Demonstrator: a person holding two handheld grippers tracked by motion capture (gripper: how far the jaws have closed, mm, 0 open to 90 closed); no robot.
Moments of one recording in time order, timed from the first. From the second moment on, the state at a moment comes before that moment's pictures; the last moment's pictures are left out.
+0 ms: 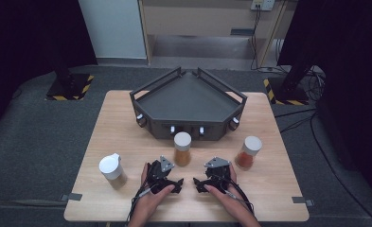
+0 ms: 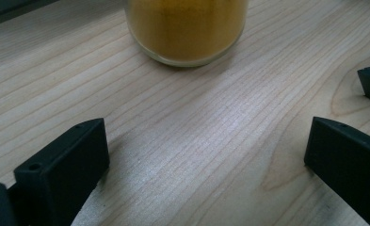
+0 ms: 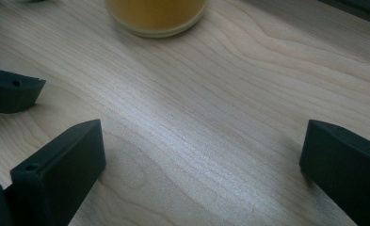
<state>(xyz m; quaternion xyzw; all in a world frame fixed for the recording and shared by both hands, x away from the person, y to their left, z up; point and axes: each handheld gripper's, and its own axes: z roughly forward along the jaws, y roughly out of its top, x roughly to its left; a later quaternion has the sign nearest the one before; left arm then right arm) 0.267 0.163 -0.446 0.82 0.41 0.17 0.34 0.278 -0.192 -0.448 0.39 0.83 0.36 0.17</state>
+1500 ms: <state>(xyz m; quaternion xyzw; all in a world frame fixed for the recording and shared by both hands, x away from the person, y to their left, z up) 0.259 0.165 -0.425 0.83 0.40 0.18 0.35 0.278 -0.191 -0.448 0.39 0.83 0.36 0.17</state>
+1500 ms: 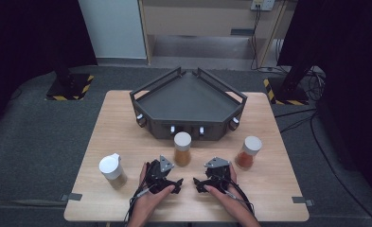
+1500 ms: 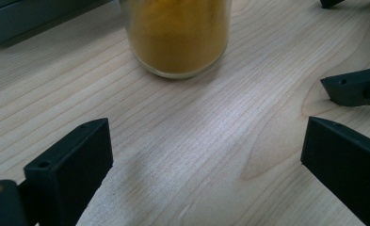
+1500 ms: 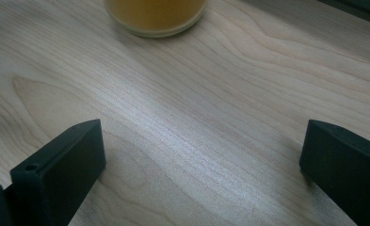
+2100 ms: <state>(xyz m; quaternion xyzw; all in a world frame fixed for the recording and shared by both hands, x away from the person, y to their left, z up) 0.251 0.171 -0.406 0.82 0.40 0.19 0.36 0.278 -0.191 -0.448 0.39 0.83 0.36 0.17</state>
